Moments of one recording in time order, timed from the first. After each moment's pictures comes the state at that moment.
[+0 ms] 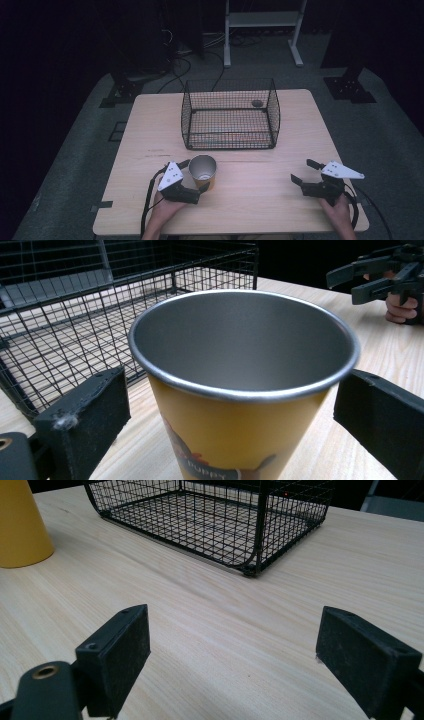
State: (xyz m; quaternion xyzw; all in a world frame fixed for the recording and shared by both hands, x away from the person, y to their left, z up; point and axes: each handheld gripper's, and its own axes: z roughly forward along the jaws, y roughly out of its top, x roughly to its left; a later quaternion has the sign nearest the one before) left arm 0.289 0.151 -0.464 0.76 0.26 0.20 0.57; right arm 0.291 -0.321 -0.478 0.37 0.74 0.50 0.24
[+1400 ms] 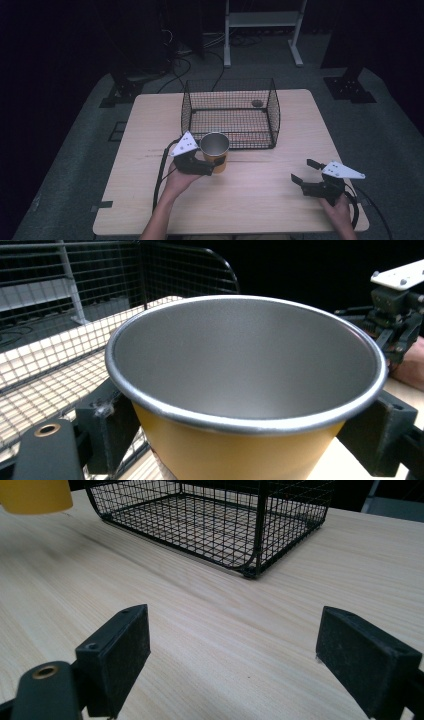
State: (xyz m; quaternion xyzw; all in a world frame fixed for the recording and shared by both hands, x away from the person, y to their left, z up) left arm 0.345 0.111 -0.403 0.76 0.22 0.15 0.59; right arm 0.291 -0.322 -0.478 0.37 0.74 0.51 0.24
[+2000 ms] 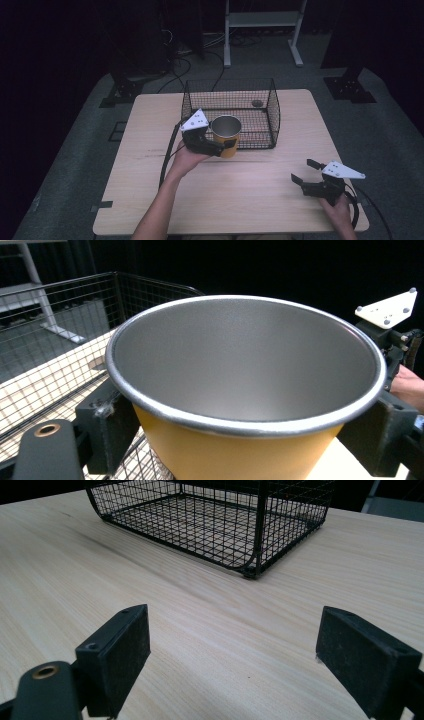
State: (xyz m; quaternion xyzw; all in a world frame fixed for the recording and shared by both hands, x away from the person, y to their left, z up) left arm 0.385 0.086 -0.360 0.77 0.20 0.11 0.59; right arm 0.291 -0.322 -0.478 0.37 0.74 0.51 0.24
